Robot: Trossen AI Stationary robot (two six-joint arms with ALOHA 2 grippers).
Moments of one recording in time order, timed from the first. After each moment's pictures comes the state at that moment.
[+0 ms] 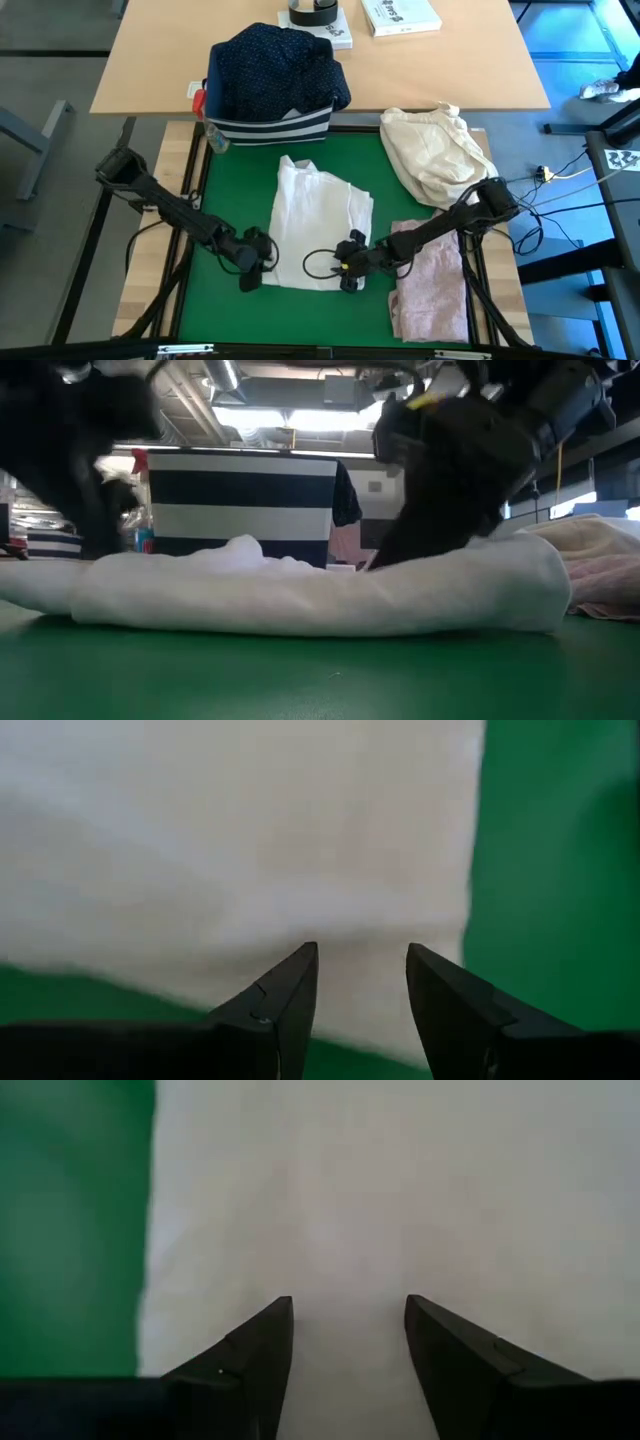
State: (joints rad) left arm -0.52 1.38 0.57 -0.12 -0.18 -0.73; right arm 0.41 1.86 0.95 0.07 0.26 0.57
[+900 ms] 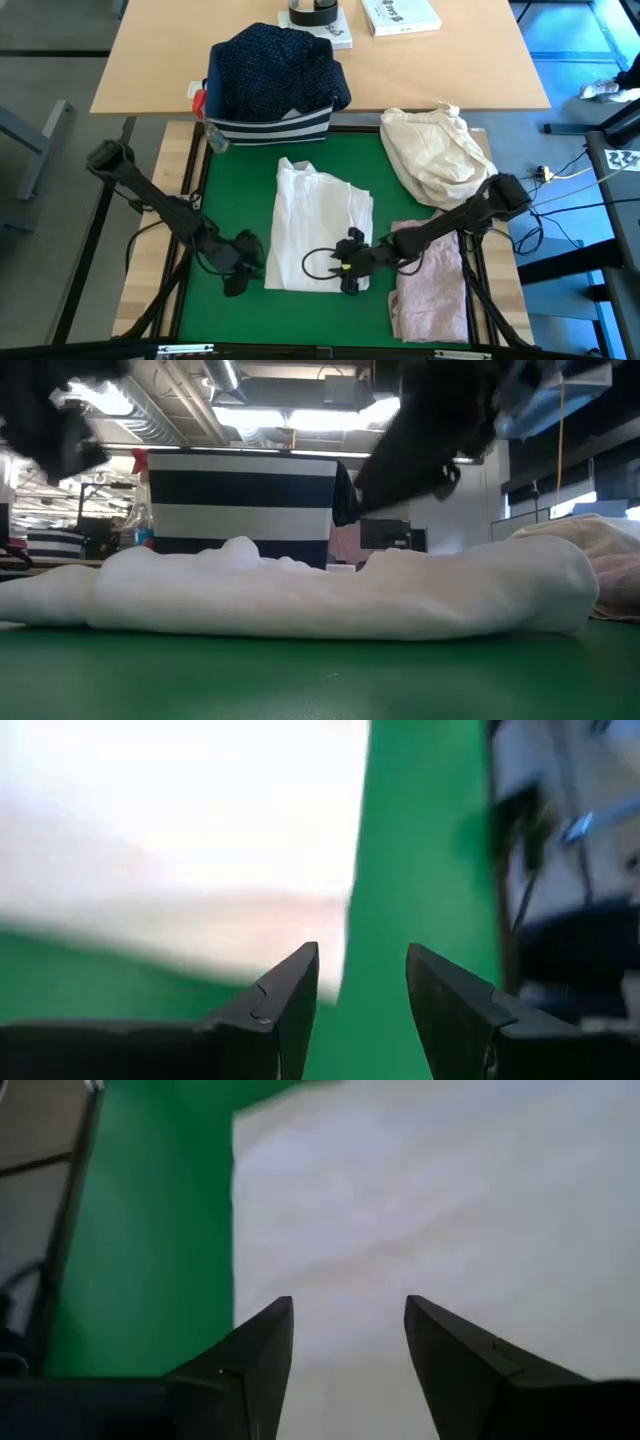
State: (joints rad) left arm -0.61 1.20 0.63 -0.23 -0.20 -0.82; right arm 0.43 1.75 1.05 -0.06 0.26 0.54
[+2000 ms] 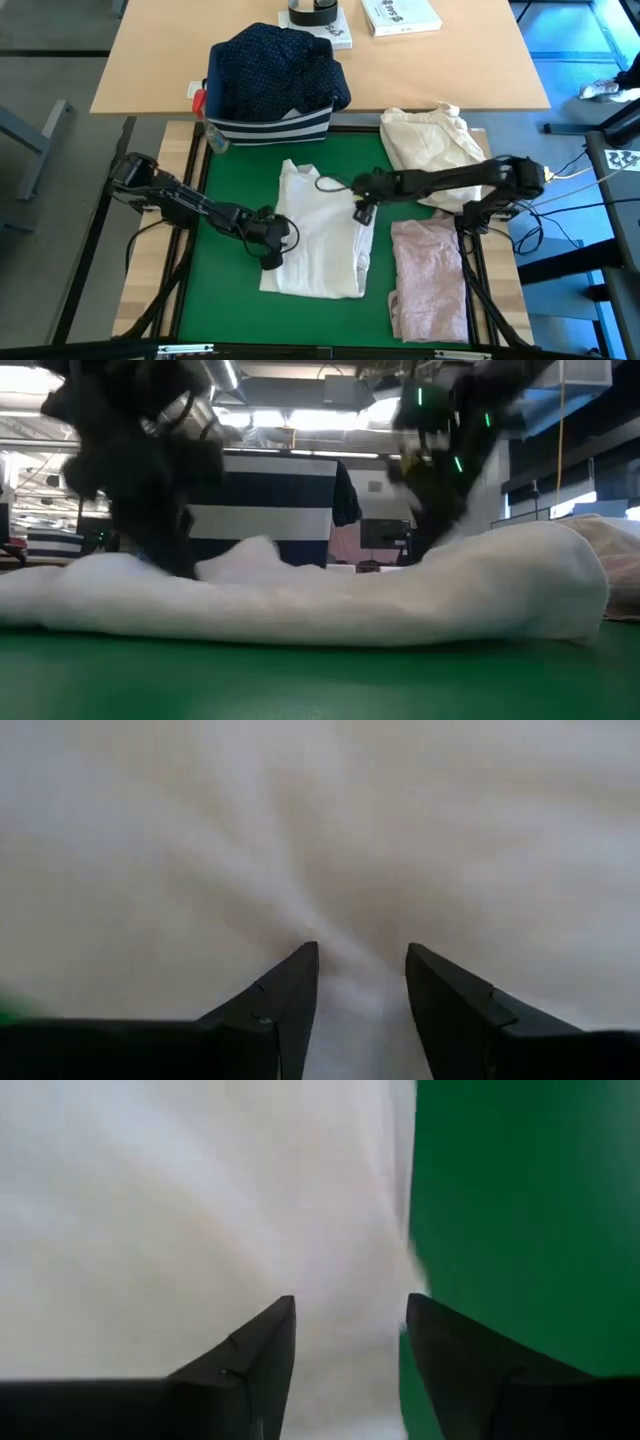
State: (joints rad) left arm -0.27 1.52 0.69 -0.19 -0.23 -0.50; right arm -0.09 1.56 0.92 -0.43 0.19 0.25
